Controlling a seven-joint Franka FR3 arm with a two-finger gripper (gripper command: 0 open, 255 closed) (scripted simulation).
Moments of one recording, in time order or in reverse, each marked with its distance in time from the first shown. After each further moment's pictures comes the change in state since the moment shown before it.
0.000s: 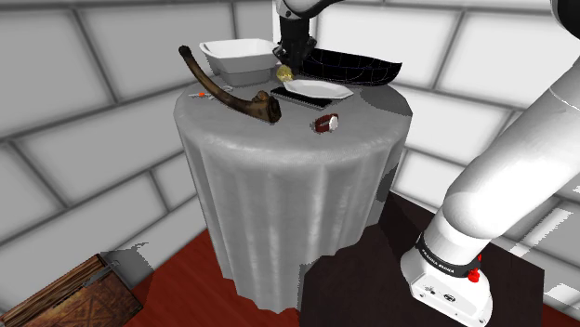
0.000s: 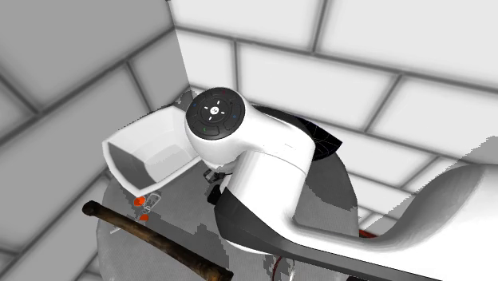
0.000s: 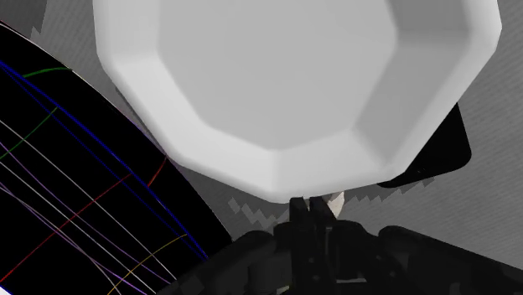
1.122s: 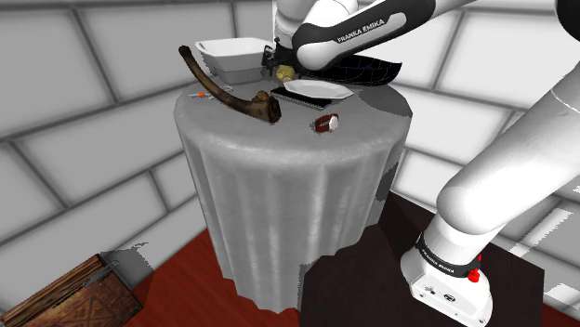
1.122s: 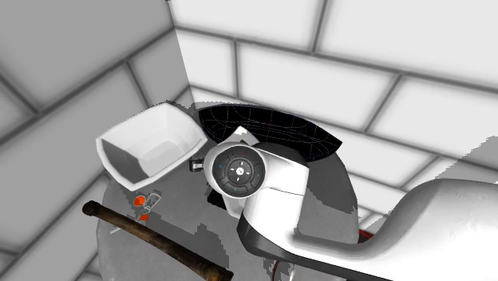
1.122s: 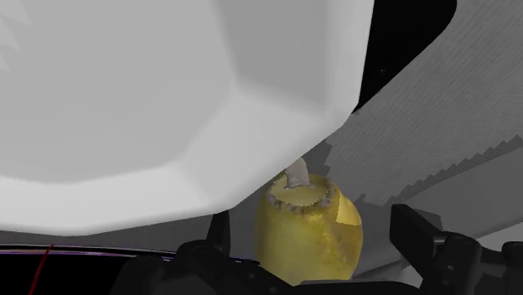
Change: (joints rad) arm -0.131 -0.016 0.092 -0.225 -0.230 0.485 0.758
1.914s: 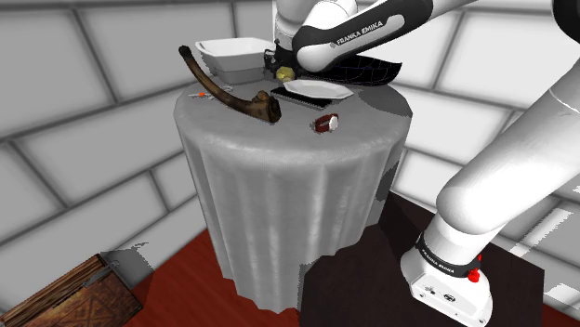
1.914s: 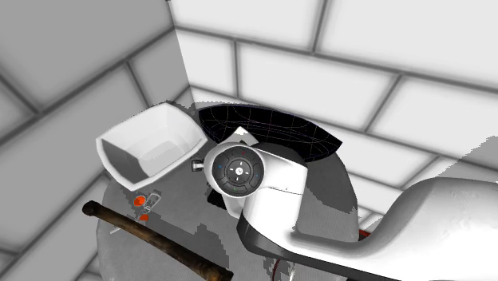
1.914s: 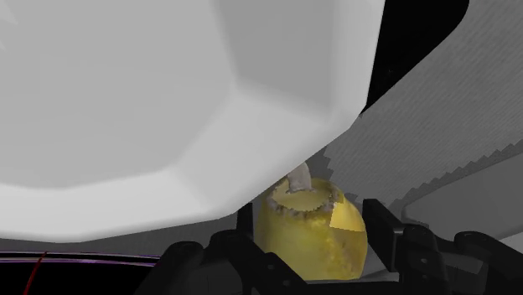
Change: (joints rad) arm -0.003 0.009 -0.001 -0.001 -0.006 0.009 0.005
